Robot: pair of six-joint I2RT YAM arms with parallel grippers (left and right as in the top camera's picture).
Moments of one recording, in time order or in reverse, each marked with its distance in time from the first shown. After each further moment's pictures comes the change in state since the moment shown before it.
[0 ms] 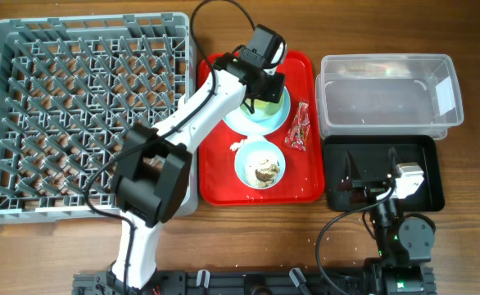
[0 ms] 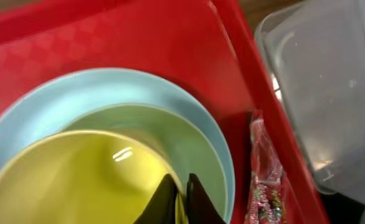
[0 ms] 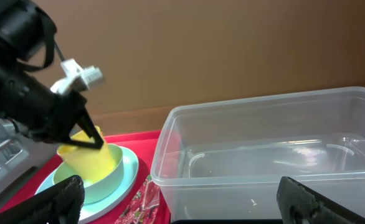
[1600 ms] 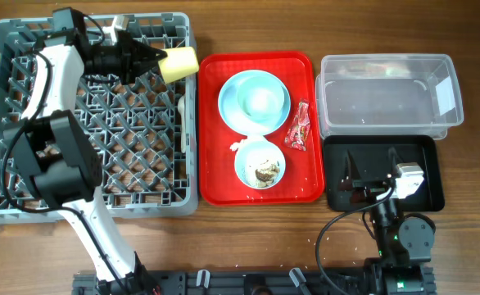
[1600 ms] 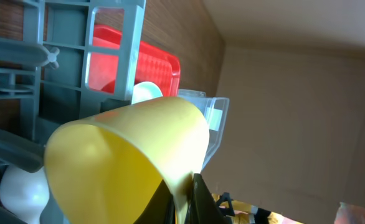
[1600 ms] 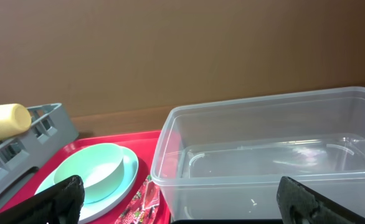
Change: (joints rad) left arm 0.776 0.055 0.054 -0.282 1.032 -0.082; right arm 0.000 0.000 0.000 0.000 0.000 0.000
